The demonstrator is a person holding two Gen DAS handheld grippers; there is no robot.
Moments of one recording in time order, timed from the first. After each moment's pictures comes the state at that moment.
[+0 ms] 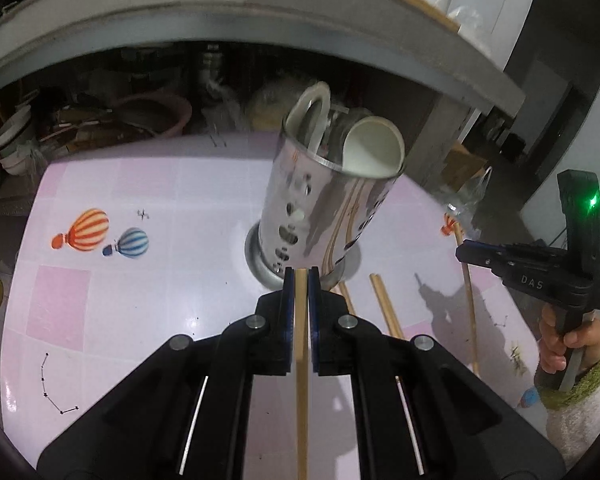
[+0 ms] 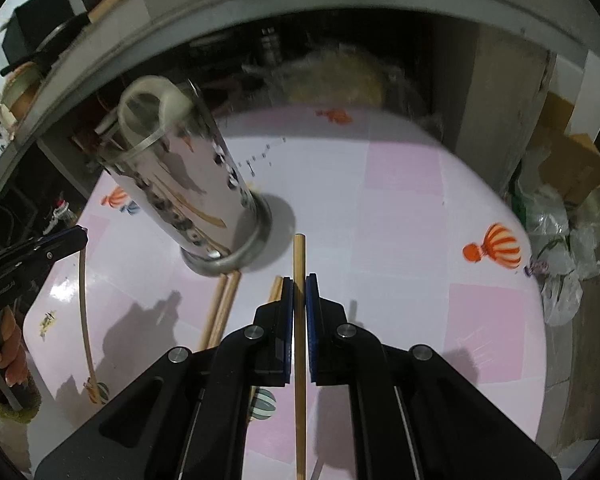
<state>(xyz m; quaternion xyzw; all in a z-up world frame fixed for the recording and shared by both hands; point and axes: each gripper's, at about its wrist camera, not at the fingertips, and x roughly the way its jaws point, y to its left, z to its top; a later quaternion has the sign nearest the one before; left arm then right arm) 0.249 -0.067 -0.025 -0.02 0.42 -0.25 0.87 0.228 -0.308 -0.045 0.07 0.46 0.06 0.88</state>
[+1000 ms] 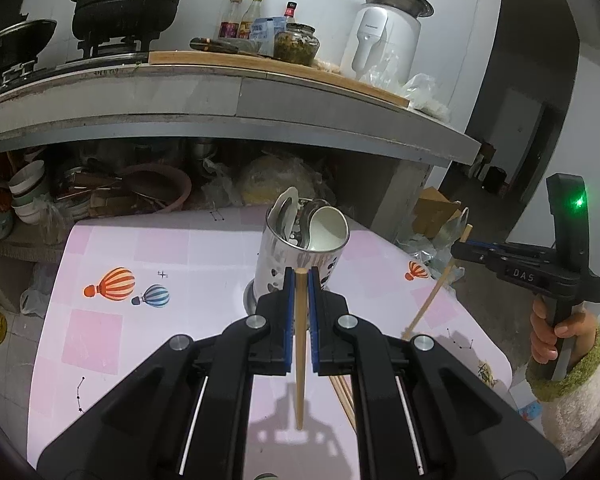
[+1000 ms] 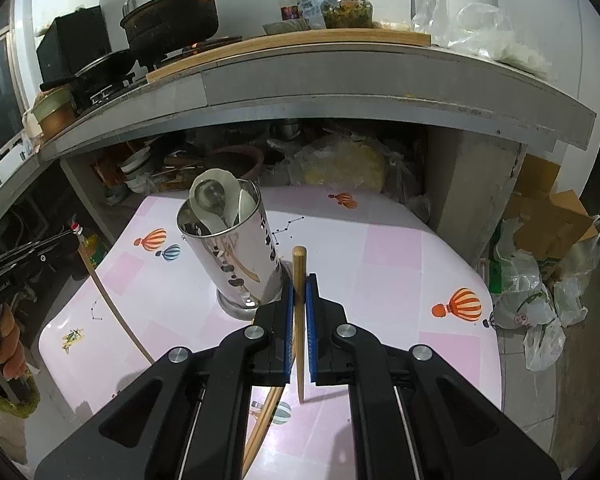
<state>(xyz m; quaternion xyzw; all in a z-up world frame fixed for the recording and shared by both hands) 0.193 -0.037 0.053 -0.04 0.31 -0.27 0.91 0.176 -0.298 0.043 0.05 0.37 0.06 0.93</state>
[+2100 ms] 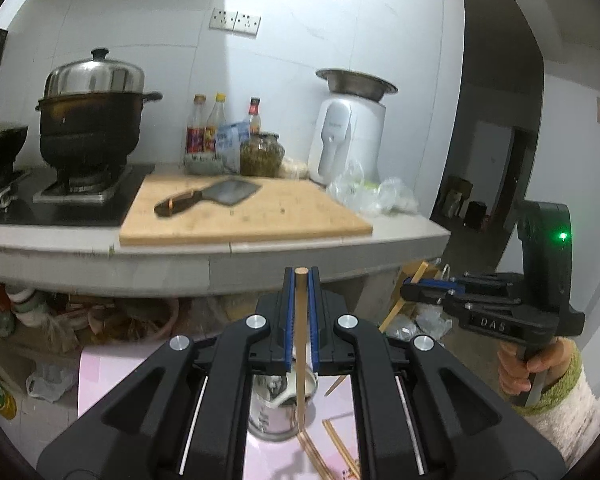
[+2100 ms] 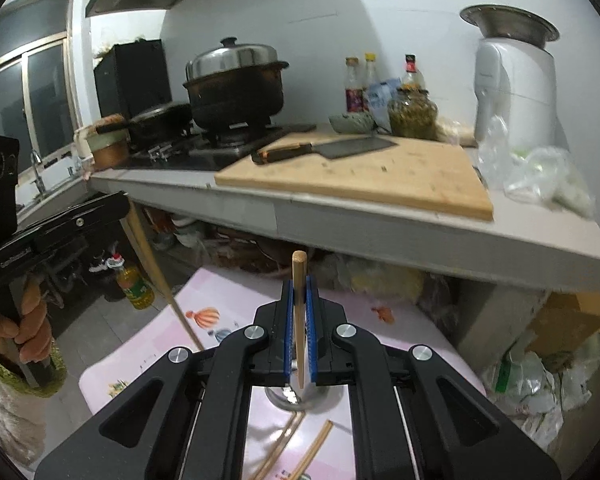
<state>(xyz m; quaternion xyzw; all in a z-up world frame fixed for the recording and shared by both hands) 0.236 -0.055 0.223 -0.03 0.19 -0.31 0.93 0.227 -0.266 0.196 0.02 0.28 0.15 0.95</state>
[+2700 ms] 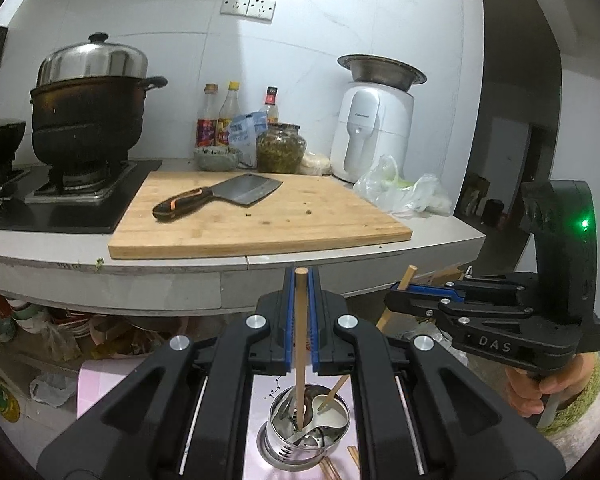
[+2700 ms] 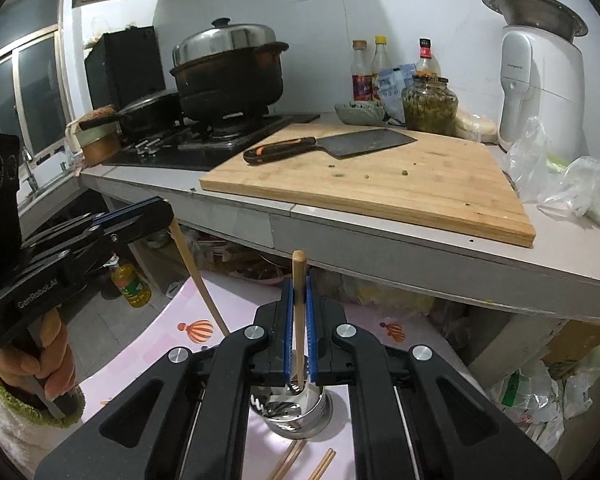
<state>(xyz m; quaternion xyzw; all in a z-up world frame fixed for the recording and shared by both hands) 0.305 -0.078 0.193 -0.03 0.21 -0.28 0.94 0.304 -0.241 0.171 0.01 0.31 0.15 0.94</state>
